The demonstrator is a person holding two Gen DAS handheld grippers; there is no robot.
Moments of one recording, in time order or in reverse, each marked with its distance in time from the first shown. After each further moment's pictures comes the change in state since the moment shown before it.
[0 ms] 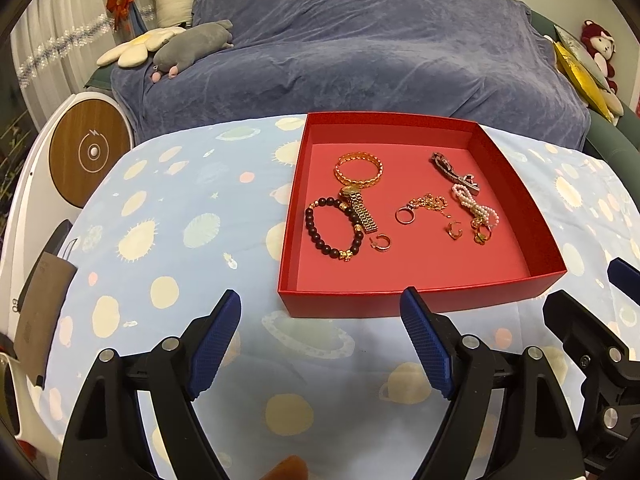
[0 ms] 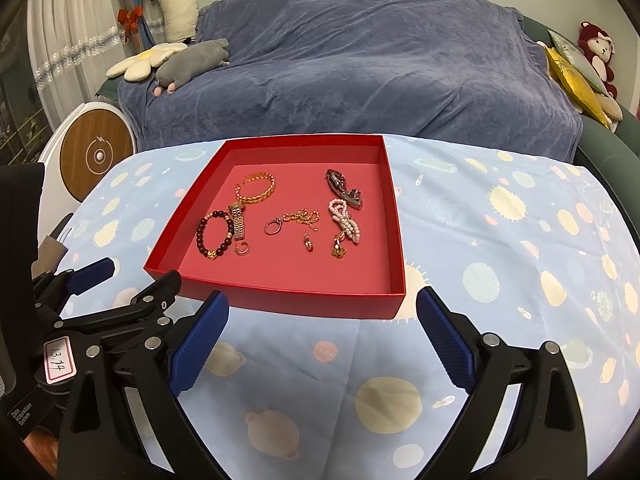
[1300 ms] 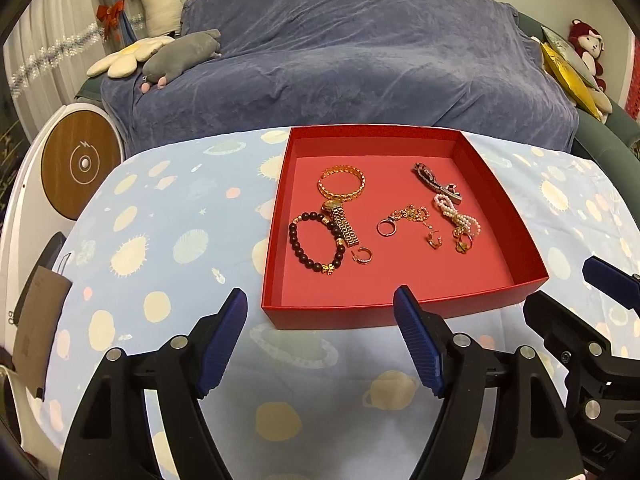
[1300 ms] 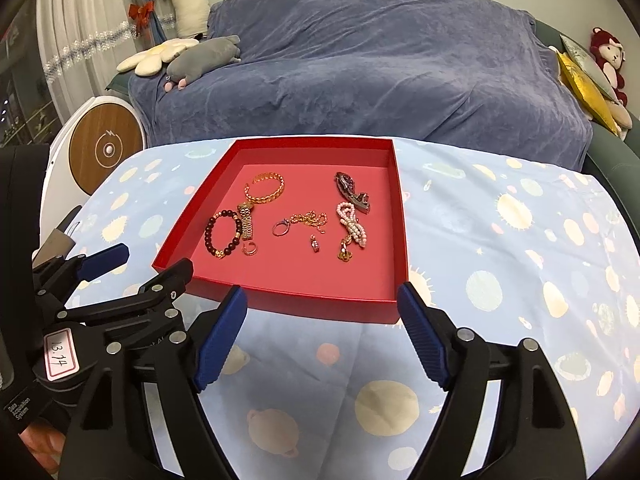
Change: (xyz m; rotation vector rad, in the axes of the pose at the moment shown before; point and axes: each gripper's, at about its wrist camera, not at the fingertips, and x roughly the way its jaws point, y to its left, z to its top) left arm -0.008 -0.007 0.009 0.024 -0.026 -0.035; right arm -0.004 0.001 0.006 -0.028 0.010 0.026
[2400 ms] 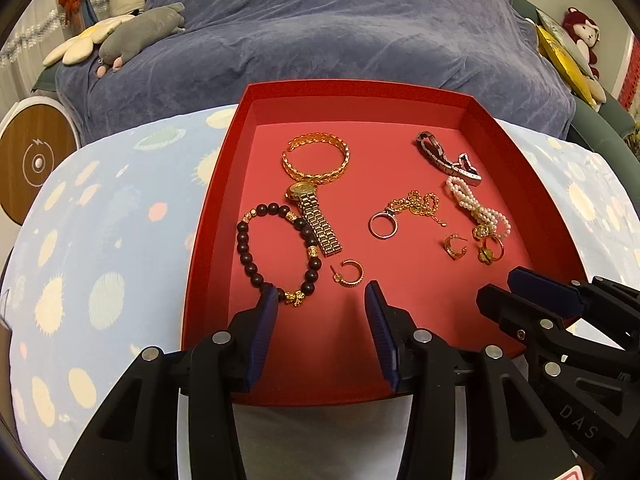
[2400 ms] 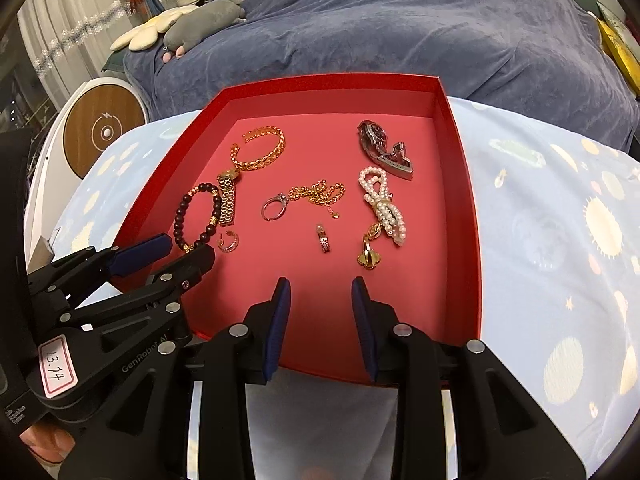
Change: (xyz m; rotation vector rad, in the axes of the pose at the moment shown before) left arm 0.105 -0.004 0.040 0.026 0.095 -0.099; right arm 0.121 -0.017 0.033 0.013 0.169 0.121
